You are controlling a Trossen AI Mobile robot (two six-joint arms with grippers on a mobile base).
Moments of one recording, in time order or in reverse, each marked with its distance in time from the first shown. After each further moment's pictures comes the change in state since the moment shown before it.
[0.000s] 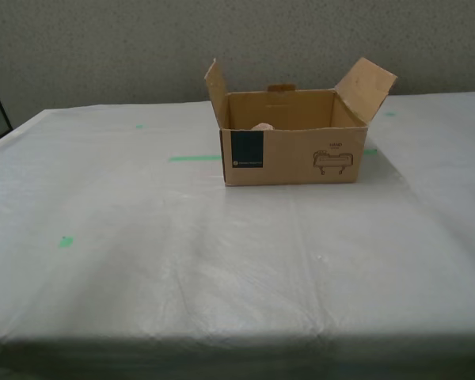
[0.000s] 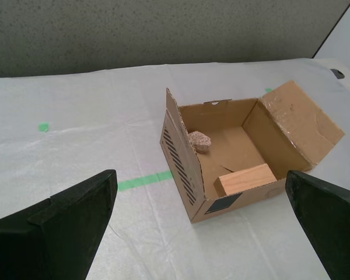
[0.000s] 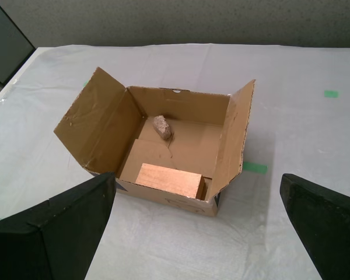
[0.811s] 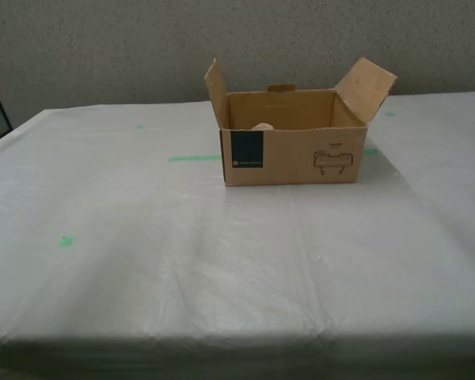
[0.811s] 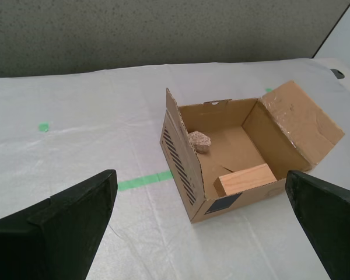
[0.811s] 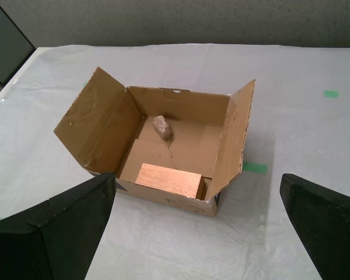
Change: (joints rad) arm 0 -0.001 0.000 0.000 0.000 0.000 0.000; arm 1 0.000 0.000 0.000 0.000 0.000 0.000
